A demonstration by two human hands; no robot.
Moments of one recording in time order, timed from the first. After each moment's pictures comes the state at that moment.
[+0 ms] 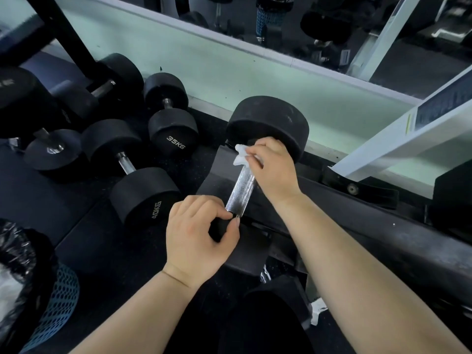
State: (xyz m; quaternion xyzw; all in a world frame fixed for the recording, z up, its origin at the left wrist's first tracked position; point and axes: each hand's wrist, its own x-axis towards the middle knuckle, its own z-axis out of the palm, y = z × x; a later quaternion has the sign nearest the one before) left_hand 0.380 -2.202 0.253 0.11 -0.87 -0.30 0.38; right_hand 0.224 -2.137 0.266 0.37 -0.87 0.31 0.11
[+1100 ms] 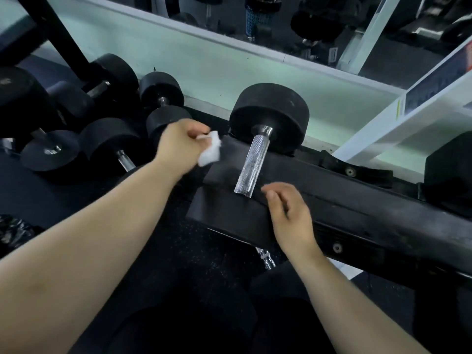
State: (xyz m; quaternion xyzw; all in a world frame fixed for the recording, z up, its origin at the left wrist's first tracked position) left_hand 0.324 -2.280 0.295 0.26 -0.81 -0.49 0.18; right_hand 0.324 -2.087 0.243 0.24 -0.80 0.55 0.03
